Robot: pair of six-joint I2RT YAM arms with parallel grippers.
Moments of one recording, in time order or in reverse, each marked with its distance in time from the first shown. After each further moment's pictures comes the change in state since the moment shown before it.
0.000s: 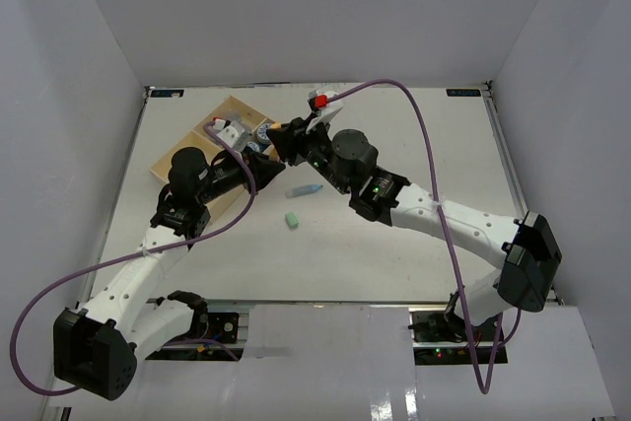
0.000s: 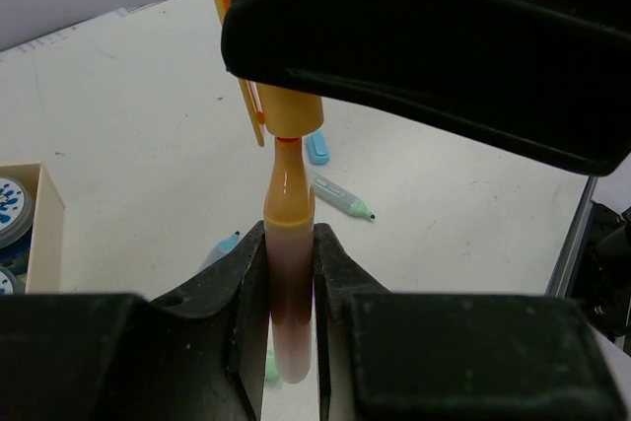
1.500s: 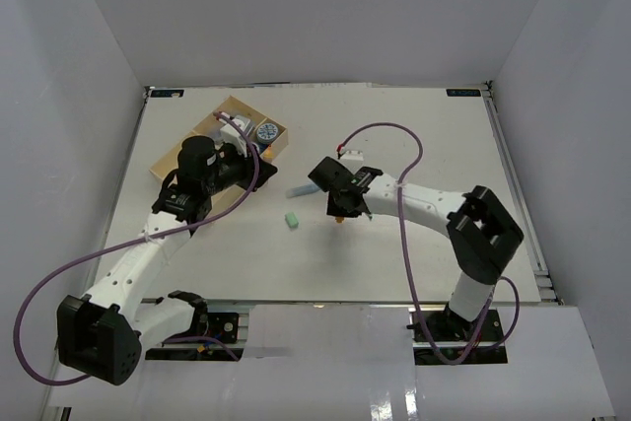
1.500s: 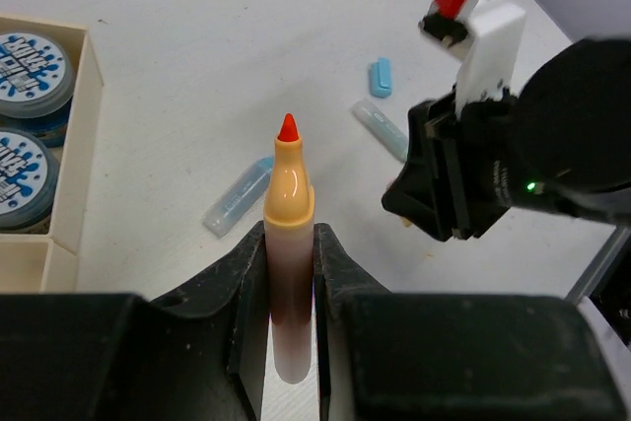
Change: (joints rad) left arm 0.013 0.090 0.107 -0.295 -0.169 0.018; right arm -0.108 0.273 -0.029 -1.005 0.150 0.629
